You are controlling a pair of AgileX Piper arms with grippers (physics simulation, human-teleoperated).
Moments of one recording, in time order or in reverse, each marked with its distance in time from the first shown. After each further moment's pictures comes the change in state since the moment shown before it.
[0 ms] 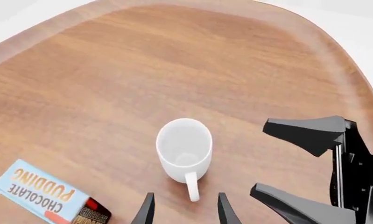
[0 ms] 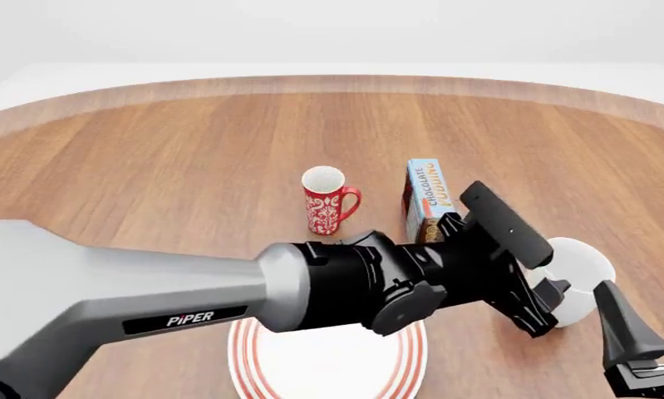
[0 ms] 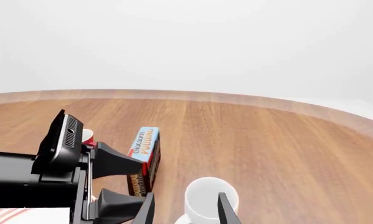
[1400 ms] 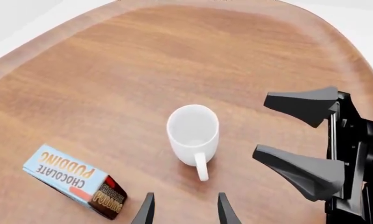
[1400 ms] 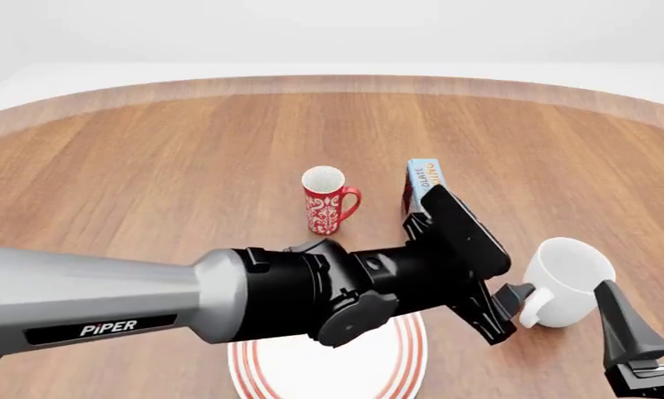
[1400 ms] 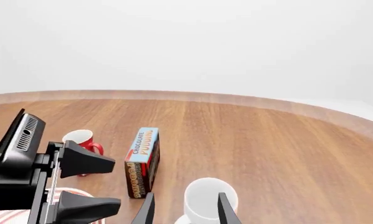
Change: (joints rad) left arm 0.021 -0.131 0.192 -0.075 0.052; right arm -0.002 -0.002 0.000 -0.002 -0.002
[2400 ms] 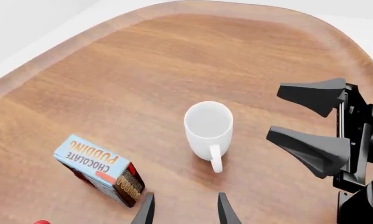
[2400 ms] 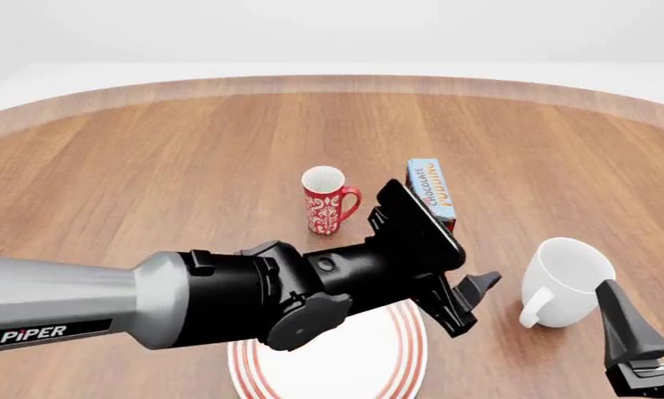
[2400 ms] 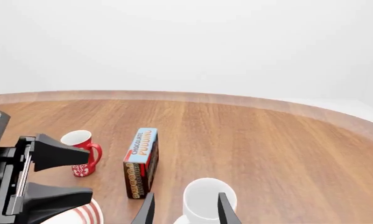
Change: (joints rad) left arm 0.043 -0.105 0.149 -0.095 0.019; right arm -0.006 -0.001 -0.001 0.000 -0.002
